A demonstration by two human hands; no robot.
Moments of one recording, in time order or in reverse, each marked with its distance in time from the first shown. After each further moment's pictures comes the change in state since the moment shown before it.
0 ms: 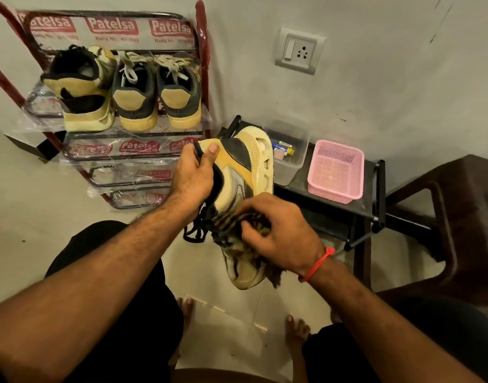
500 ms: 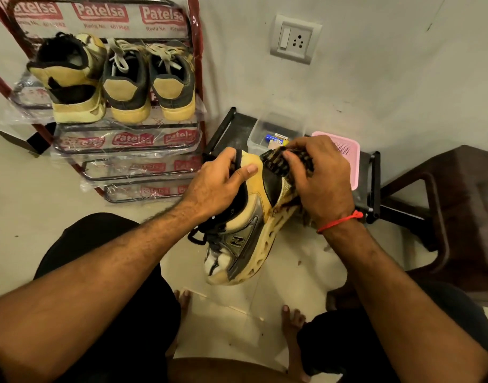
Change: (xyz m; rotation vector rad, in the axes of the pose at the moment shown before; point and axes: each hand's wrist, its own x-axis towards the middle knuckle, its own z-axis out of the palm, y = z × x) left_hand -0.023 -0.009 0.015 0.325 -0.348 0.419; right_hand 0.027 0.043 -0.042 -0.271 0.516 0.064
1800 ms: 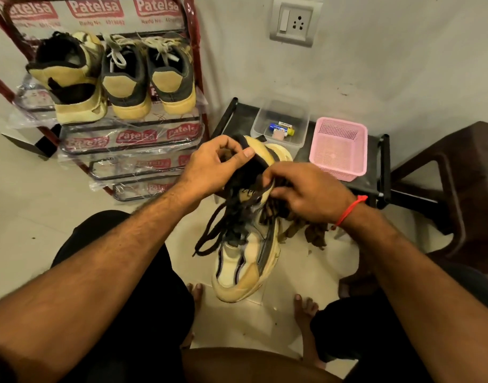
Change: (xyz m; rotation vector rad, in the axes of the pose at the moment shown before) left_hand 0.004 0.007 -0.017 -0.161 -0.080 -0.173; right_hand -0.008 -0.005 -0.007 0.132 -0.779 -0.029
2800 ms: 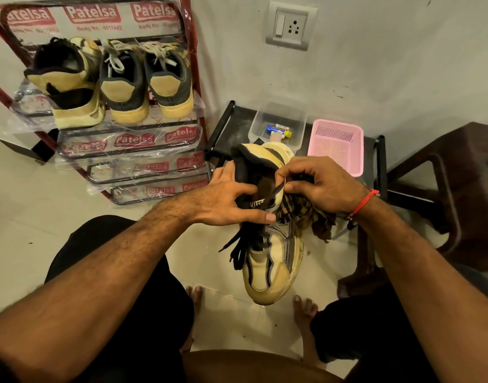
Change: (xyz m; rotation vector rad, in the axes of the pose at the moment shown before) left_hand -0.008 -0.014 0.006 0.661 -0.588 0.038; right_hand -0.004 0.024 -0.014 0.215 0.086 -0.031
